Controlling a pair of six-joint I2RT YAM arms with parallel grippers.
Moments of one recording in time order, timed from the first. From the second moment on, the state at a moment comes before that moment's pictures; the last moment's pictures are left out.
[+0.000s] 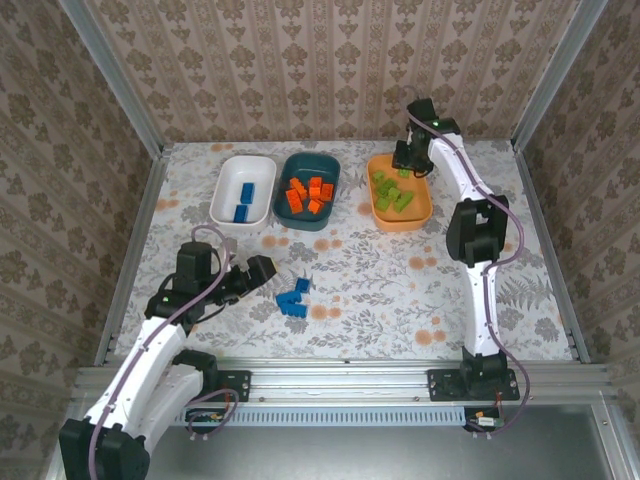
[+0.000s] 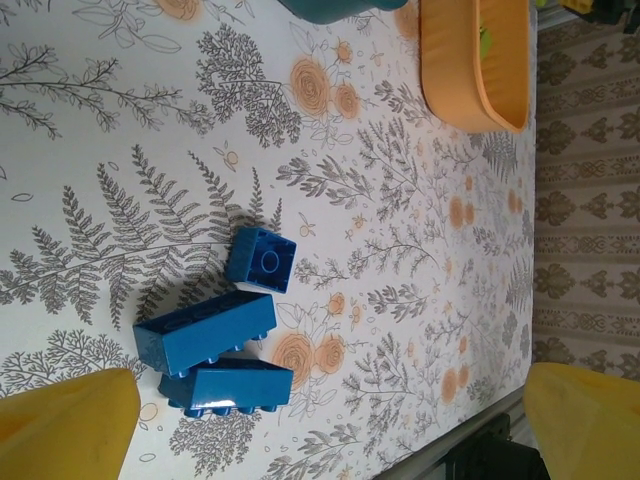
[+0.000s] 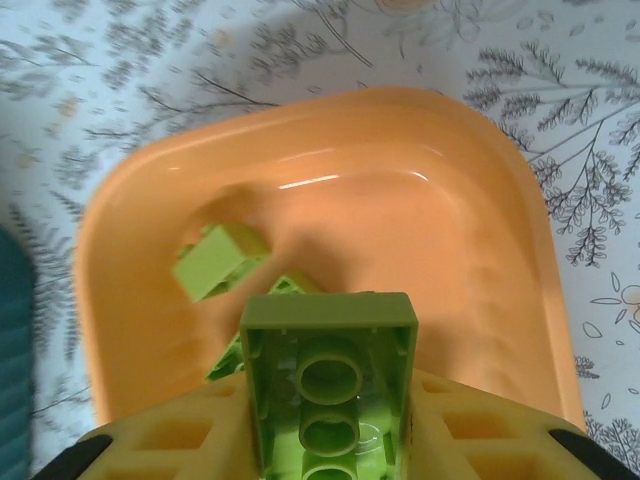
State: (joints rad) left arm -0.28 0.74 0.51 -0.51 0.56 -0.74; right arm 0.12 2.42 2.36 -1.05 -0.03 0.32
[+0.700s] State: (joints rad) left arm -0.27 0.76 0.49 -0.49 0.58 -0.74; right arm 0.12 2.47 2.32 -1.07 -0.03 0.32
